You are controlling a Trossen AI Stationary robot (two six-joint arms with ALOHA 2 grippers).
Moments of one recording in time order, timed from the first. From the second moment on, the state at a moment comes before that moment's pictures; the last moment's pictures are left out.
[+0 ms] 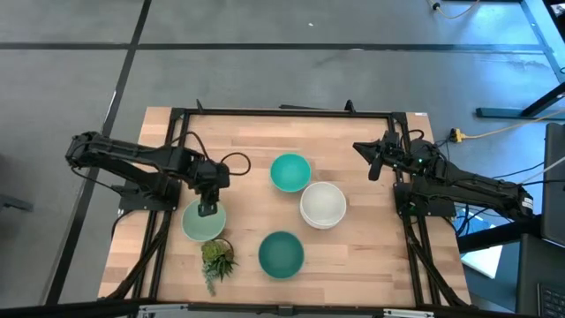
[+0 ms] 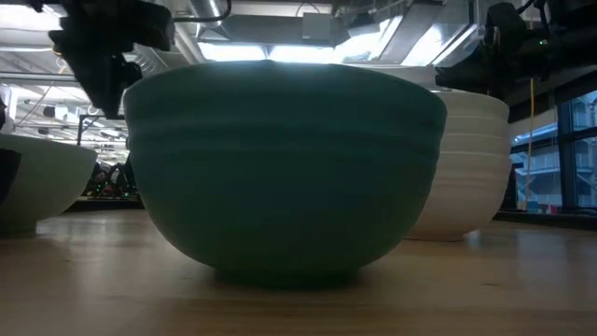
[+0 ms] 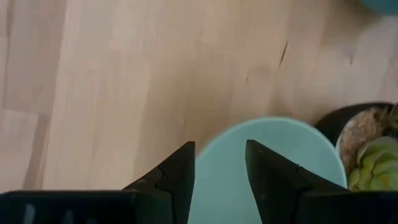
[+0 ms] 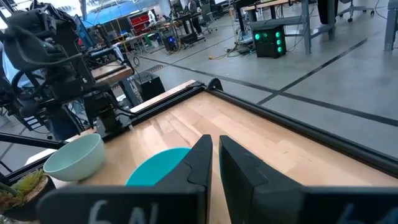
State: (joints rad) left arm -0.09 1.14 0.92 -1.07 0.04 -0.34; right arm -0.36 0.40 0.29 0.03 0.06 0.33
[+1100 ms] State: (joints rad) left arm -0.17 1.39 0.93 -1.10 0.00 -0.25; right arm -0.36 0.40 0.29 0.04 0.06 0.33
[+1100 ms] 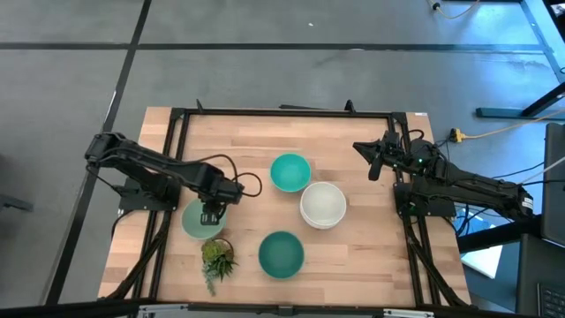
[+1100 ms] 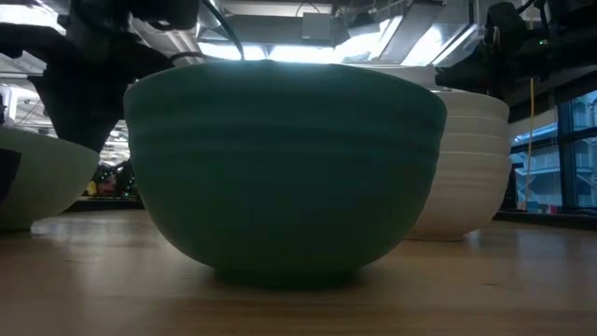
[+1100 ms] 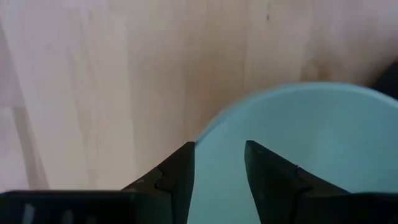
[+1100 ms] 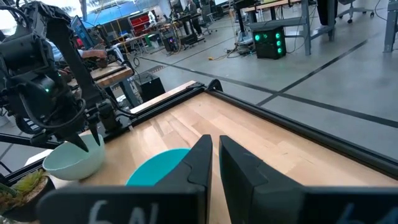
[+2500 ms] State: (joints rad) left arm -0.17 1.39 0.93 -1.03 -0.03 -0.25; right arm -0.36 0.40 0.29 0.04 0.06 0.31
